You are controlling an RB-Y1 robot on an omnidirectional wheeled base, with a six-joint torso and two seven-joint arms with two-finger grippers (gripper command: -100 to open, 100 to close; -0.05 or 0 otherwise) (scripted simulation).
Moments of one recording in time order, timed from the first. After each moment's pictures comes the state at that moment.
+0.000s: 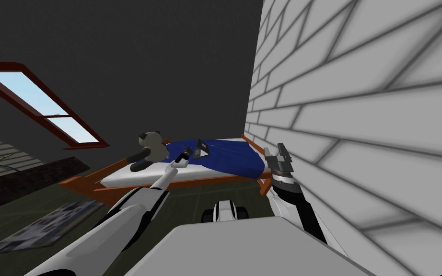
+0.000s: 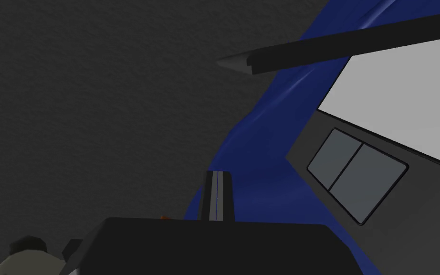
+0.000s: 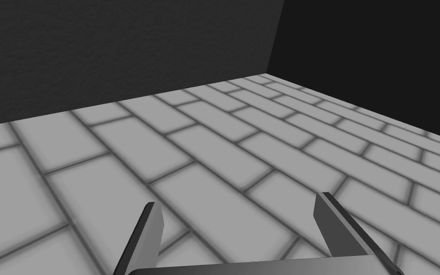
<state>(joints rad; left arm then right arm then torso) -0.66 0.57 -0.13 -0.73 0.42 -0.16 0.65 0.52 0.00 -0.06 -2.35 0.00 -0.51 -0.04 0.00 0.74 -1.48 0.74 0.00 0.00</state>
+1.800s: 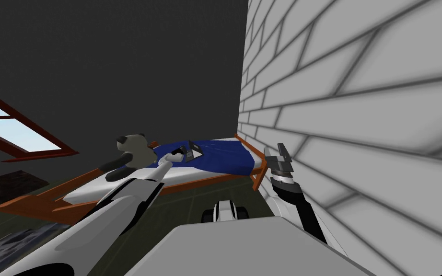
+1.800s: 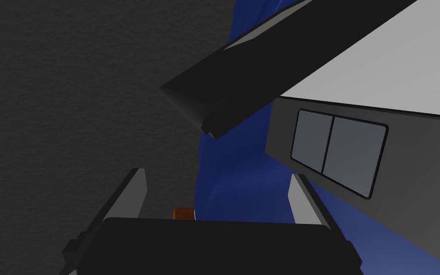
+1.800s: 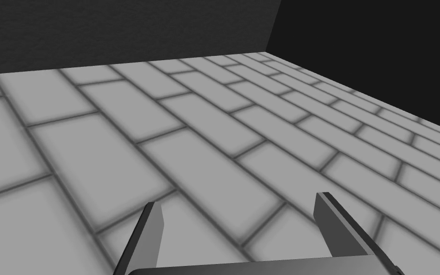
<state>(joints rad) -0.78 0.70 -0.19 -0.65 0.38 0.20 0.52 0.52 0.00 -0.06 -2.35 0.00 -0.51 -0.04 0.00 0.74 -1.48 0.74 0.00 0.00</state>
